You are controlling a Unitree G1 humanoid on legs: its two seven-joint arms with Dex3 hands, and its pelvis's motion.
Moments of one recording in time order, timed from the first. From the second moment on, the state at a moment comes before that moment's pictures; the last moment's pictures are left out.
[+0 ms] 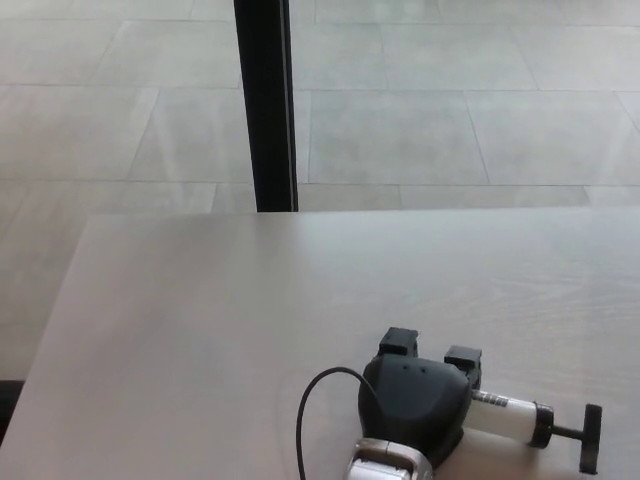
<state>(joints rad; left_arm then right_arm) -0.55 -0.13 -0.85 0.71 0.84 0.40 0.39 -0.63 -0.58 -0.35 0.50 0.14 0.03 -0.07</state>
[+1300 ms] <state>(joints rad) -0.74 0.12 -0.49 0.61 0.76 0.17 0.38 -0.52 -0.38 -0.01 0.12 0.09 0.29 0.02</state>
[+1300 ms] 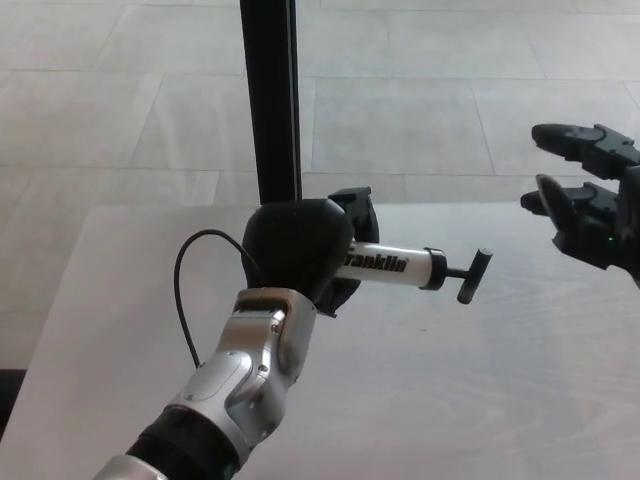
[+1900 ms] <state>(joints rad) -0.74 0.04 -0.36 0.56 0.70 0.17 0.39 -0.53 -0.33 0.02 0.15 0.06 0.34 0.03</state>
